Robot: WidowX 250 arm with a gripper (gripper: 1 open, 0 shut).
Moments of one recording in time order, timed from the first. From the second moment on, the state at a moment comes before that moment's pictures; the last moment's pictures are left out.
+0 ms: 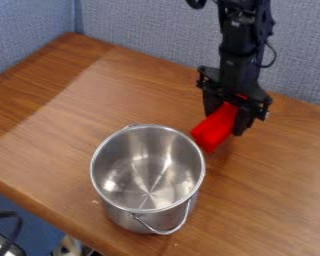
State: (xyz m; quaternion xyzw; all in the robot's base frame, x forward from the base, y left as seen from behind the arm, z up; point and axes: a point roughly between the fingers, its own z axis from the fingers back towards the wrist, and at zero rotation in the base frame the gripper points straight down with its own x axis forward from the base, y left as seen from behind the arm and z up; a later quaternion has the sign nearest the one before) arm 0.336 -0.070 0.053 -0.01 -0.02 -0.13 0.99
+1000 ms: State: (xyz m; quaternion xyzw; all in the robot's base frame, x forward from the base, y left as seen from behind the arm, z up) arm 0.352 -0.066 0.041 -0.01 -0.02 -0.14 0.99
